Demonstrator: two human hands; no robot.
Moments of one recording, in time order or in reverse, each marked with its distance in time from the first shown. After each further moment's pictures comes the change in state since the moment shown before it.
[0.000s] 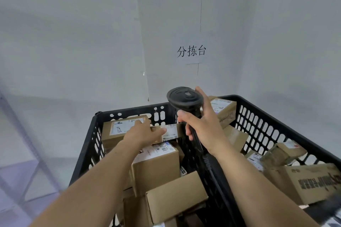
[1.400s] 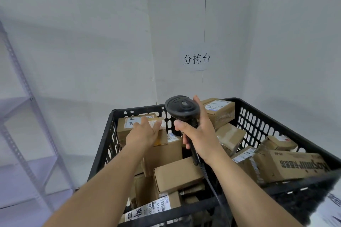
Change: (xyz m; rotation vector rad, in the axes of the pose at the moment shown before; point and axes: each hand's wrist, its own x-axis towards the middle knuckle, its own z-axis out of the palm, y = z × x) left_hand -0.082 -0.002 -0.004 -0.048 0.231 -0.113; right_hand -0.073 -0.009 0.020 0.038 -0.043 -0.059
